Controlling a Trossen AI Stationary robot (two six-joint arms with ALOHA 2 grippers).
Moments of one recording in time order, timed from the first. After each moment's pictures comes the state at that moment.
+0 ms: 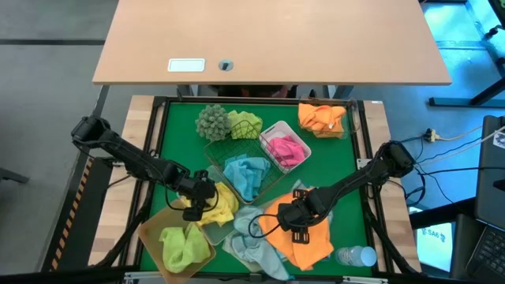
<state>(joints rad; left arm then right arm) -0.38 1.32 0.71 -0.45 -0.04 -0.42 0.50 1.81 1.29 -0.86 -0.08 0.58</state>
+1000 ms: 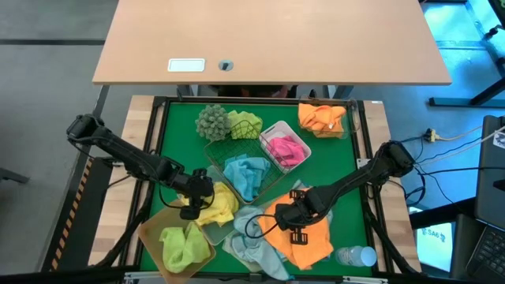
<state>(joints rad) -0.38 1.23 0.71 -0.45 -0.03 -0.42 0.49 1.81 1.36 -0.88 -0.10 0.54</state>
